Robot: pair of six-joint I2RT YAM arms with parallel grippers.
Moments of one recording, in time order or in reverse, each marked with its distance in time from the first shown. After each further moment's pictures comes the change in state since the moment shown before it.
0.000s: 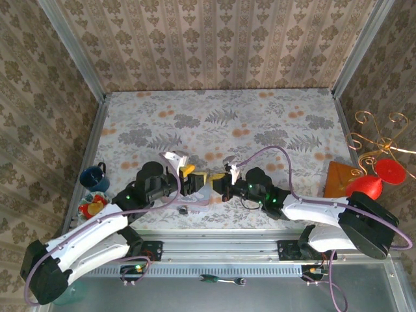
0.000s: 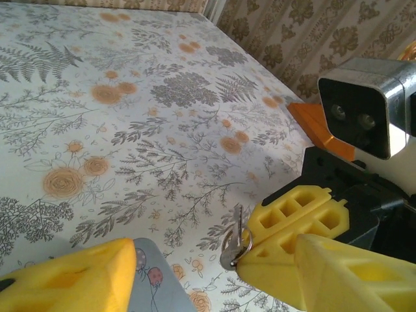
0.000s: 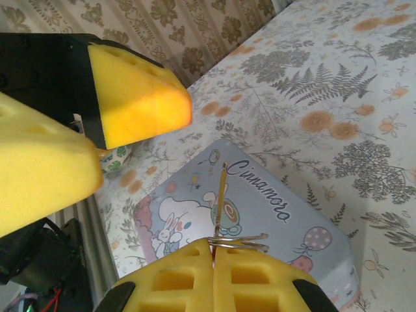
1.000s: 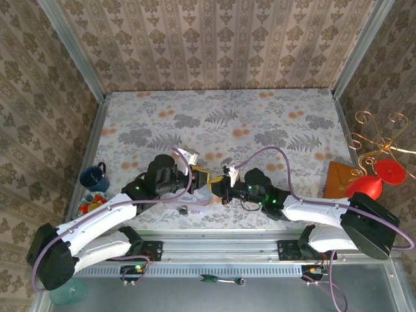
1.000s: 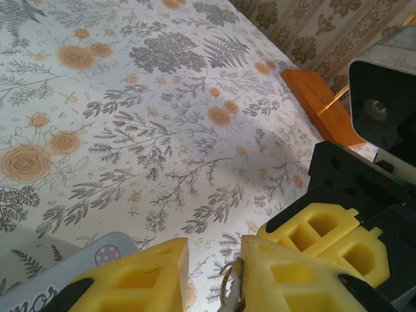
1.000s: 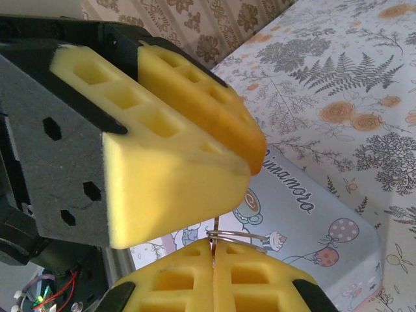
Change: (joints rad) left arm -0.016 0.161 0.086 -0.042 0.063 0.005; right arm 0.020 -0.013 0.007 -0.034 -0.020 -0.006
